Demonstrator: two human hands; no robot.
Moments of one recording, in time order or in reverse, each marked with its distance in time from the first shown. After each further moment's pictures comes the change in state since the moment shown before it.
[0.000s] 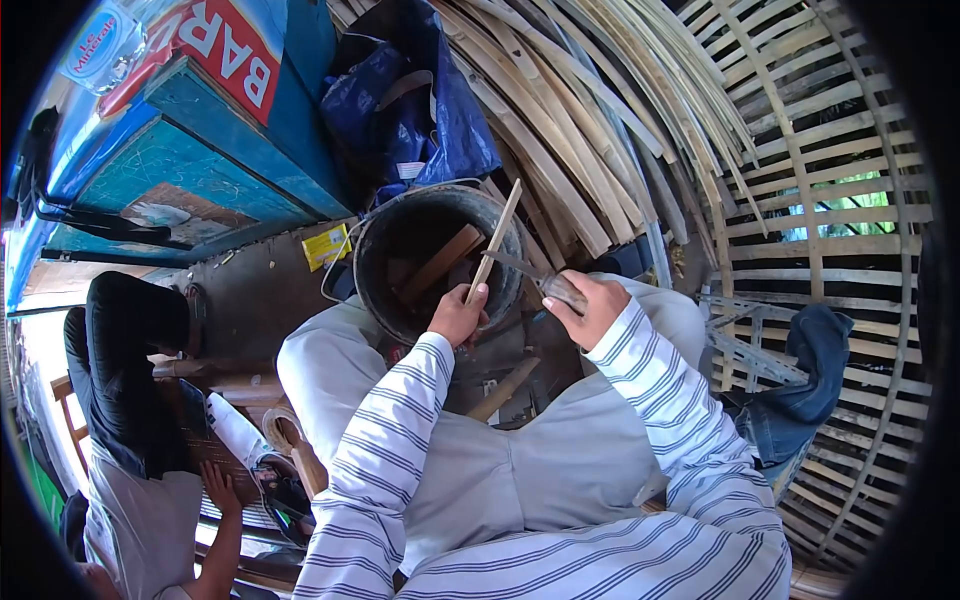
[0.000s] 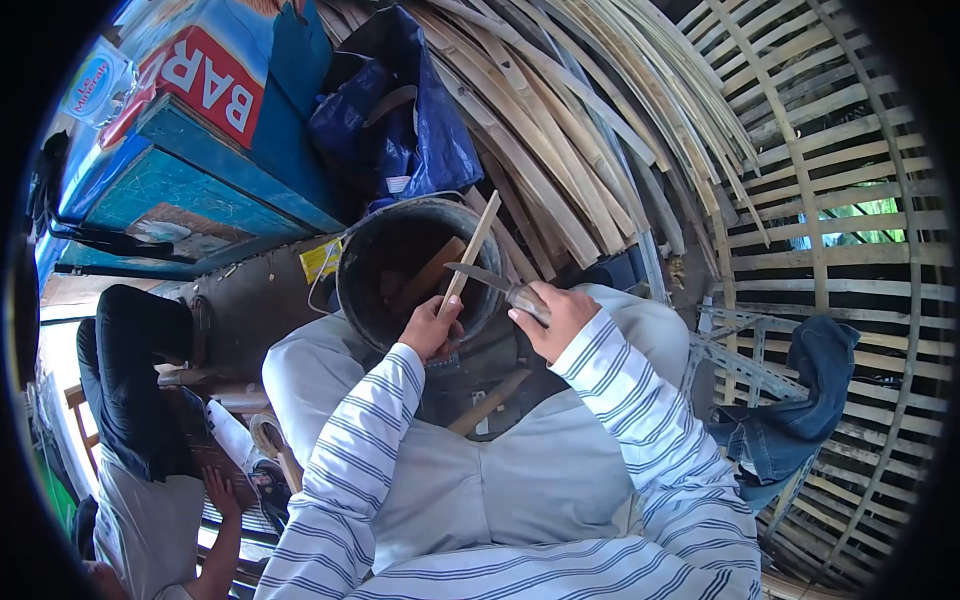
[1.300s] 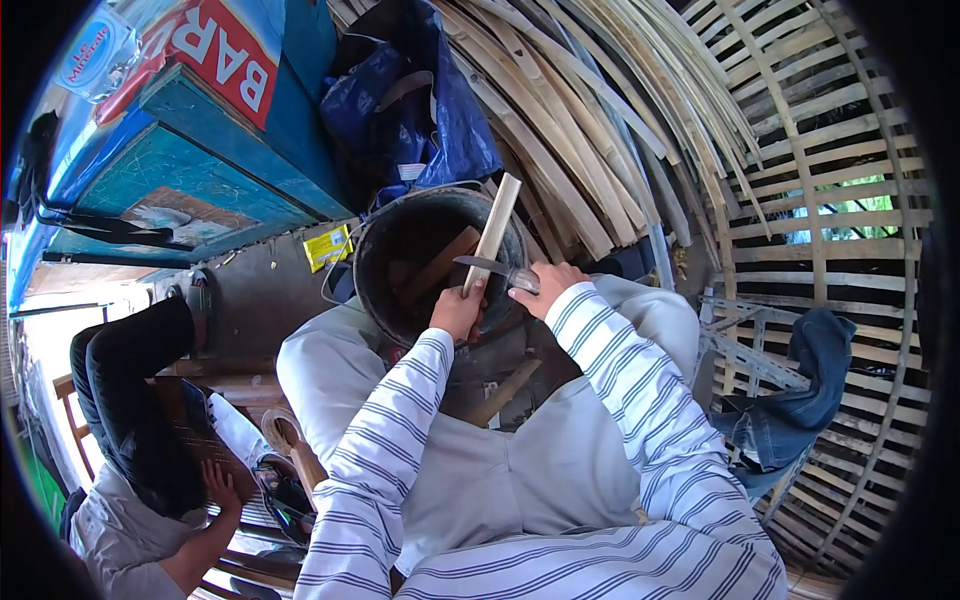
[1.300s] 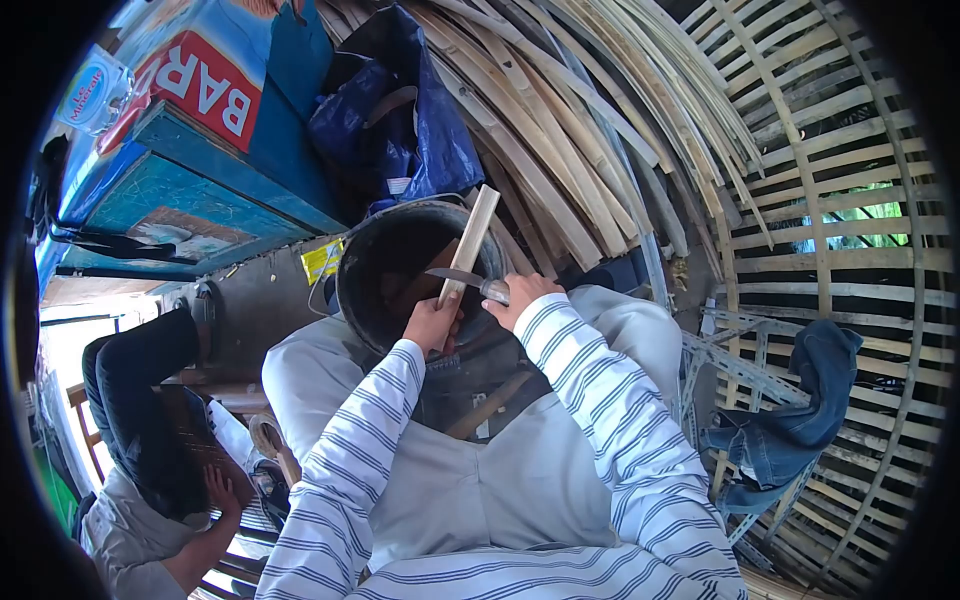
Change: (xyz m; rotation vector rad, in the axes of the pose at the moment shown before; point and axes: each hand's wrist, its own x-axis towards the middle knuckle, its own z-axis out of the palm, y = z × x) left_hand 0.033 -0.011 0.001 0.058 0.048 -0.081; right_hand 0.057 0.001 0.055 -0.282 -0.392 0.307
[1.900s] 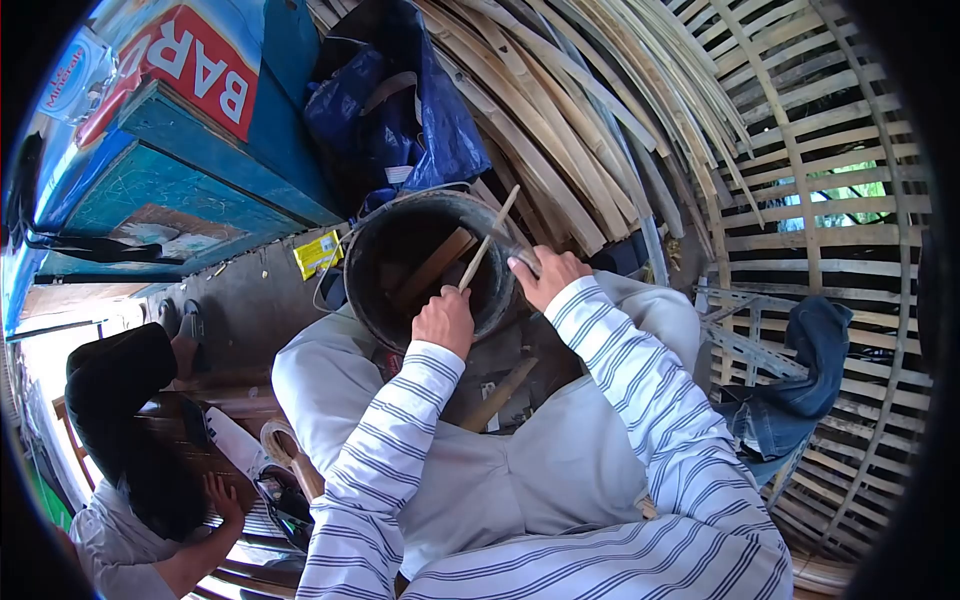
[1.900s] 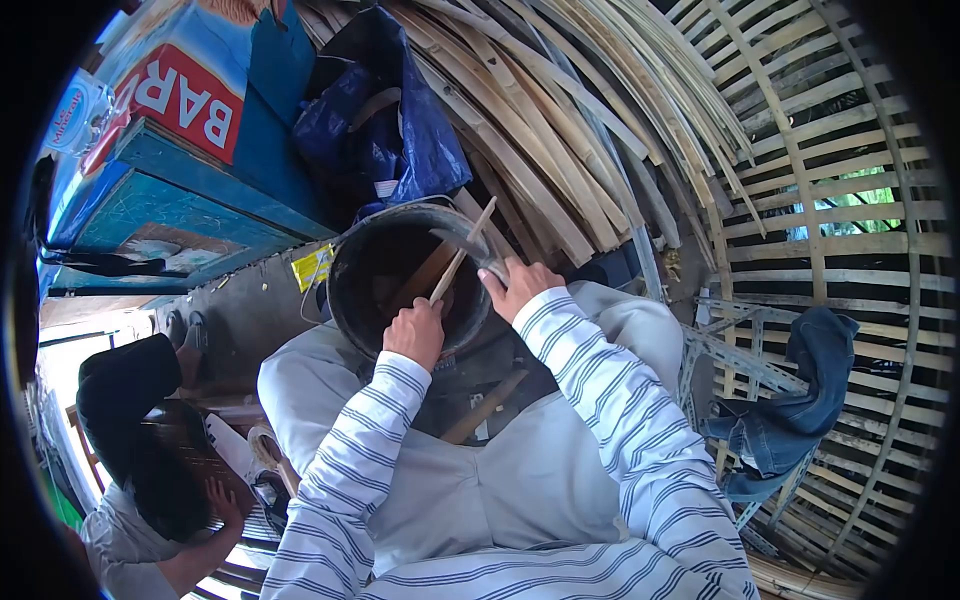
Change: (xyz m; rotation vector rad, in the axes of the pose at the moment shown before) left_hand -0.055 0.032 0.003 0.901 0.444 0.374; right_hand 0.002 0.003 -0.008 0.061 0.149 0.039
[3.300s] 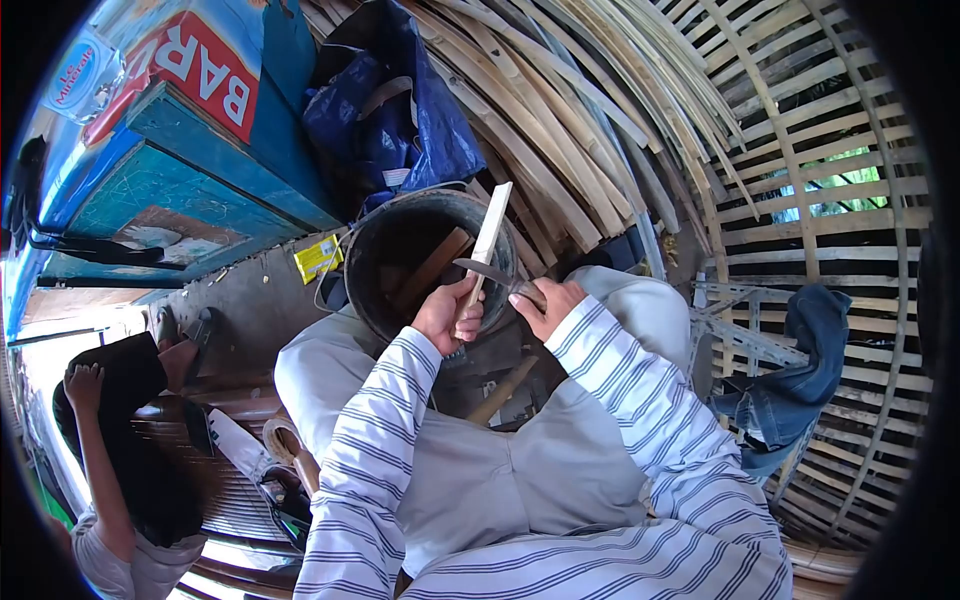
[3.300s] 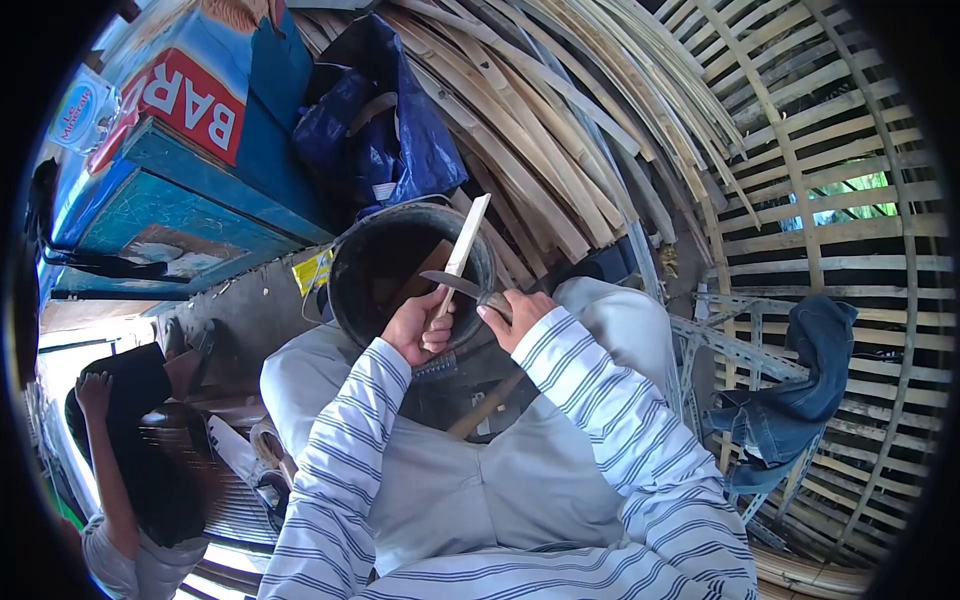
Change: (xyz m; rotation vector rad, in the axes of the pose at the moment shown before) left_hand 0.025 -0.021 -0.002 -1.719 -0.963 -0.577; right_hand -0.052 0.013 0.012 0.179 0.073 -0.138
